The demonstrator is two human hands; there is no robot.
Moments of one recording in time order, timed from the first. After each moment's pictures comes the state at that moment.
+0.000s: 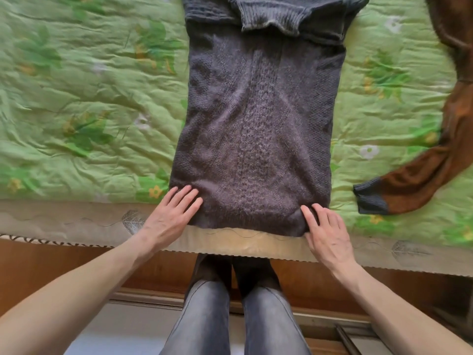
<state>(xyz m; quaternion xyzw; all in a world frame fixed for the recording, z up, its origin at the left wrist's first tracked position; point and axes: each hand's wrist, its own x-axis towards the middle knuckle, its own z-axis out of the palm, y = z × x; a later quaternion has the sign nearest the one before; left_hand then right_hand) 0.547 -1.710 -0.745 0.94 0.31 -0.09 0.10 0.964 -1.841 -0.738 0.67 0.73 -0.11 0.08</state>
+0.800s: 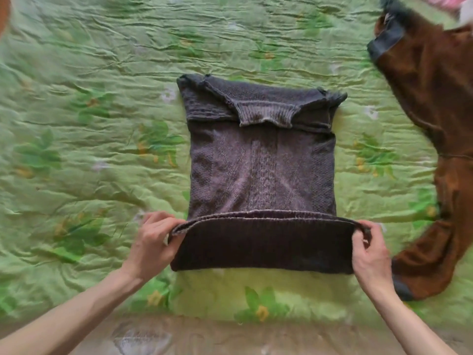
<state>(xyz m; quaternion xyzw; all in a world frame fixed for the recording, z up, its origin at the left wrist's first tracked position) 0.558 -1.528 -0.727 0.82 0.46 0.24 0.25 1.000 -1.675 -0.718 0.87 0.34 -0.20 -0.28</state>
